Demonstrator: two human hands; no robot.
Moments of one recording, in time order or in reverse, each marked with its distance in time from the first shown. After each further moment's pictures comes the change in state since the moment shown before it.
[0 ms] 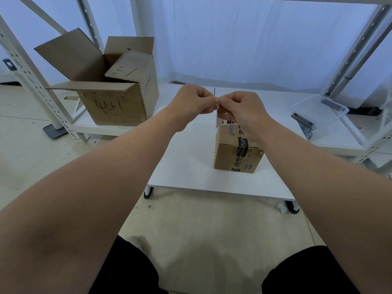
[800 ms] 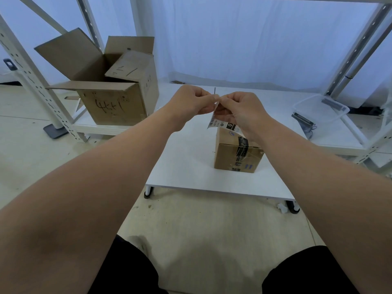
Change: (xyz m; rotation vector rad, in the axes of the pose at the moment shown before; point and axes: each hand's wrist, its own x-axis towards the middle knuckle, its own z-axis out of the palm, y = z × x) left_hand 0.002 -0.005 -0.004 -0.044 -0.036 -0.036; right_hand 0.005 0.004 0.002 0.069 -0.030 0.048
